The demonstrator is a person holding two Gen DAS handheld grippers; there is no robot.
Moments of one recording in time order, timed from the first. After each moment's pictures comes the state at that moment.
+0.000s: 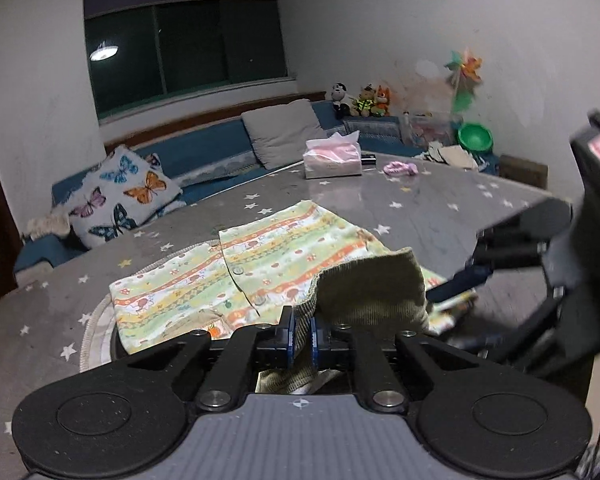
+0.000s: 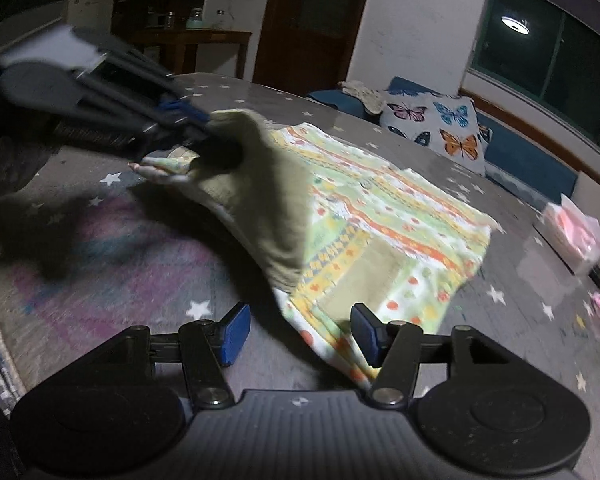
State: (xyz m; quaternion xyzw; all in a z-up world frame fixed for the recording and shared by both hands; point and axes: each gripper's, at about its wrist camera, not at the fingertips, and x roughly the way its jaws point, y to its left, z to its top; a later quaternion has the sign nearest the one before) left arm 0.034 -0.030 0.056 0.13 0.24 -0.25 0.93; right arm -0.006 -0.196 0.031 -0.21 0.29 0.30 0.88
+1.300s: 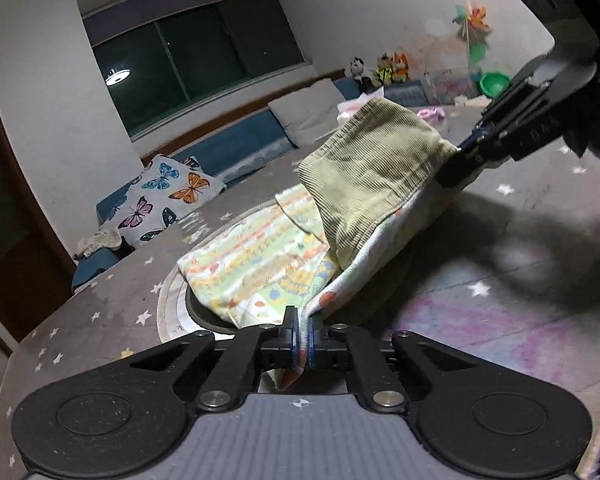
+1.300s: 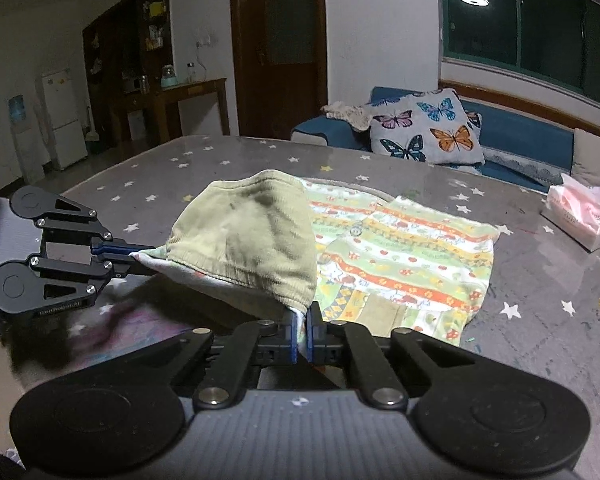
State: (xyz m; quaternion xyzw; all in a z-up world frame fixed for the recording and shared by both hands) left arm -0.026 0.010 0.030 0.23 0.22 -0.19 0.93; right arm 0.010 -0.208 0.069 -0.08 0.29 0.30 0.90
